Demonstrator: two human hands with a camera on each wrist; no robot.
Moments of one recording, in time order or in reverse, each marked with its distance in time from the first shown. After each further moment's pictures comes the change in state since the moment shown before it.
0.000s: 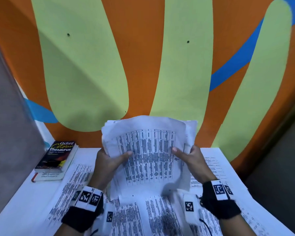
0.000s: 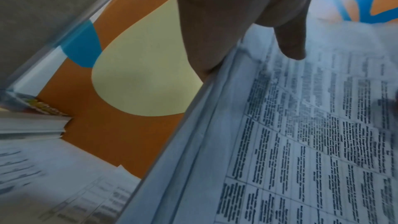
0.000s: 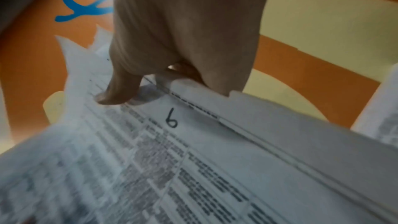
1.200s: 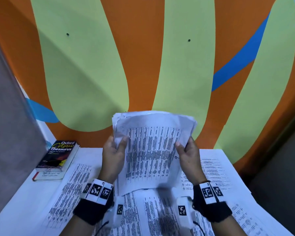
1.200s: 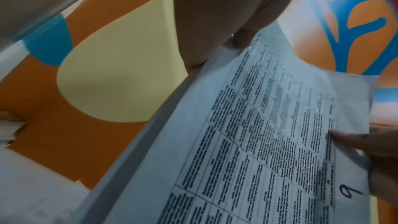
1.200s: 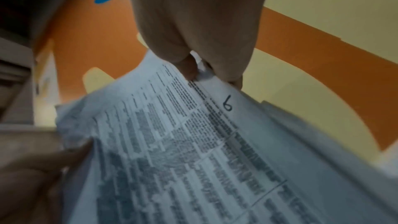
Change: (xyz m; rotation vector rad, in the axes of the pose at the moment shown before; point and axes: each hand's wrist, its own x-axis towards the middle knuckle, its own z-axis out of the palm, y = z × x) left_hand 0.014 0.024 0.035 0.085 0.223 0.086; right_hand 0.020 0.020 0.014 -0.038 0.230 -0.139
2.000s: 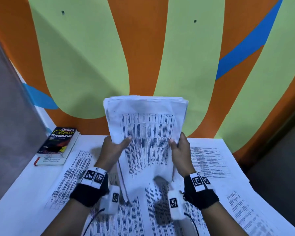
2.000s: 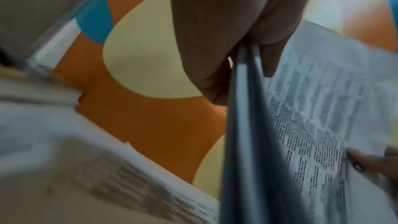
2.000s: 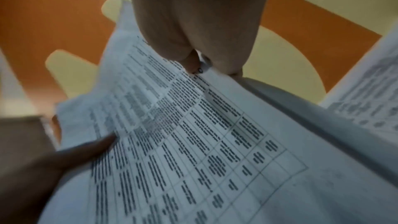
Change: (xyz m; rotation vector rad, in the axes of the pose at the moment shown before) left_hand 0.000 -0.037 -0.013 0.134 -0.146 -0.306; right_hand -0.008 0.033 0.023 -0.171 0.011 0.114
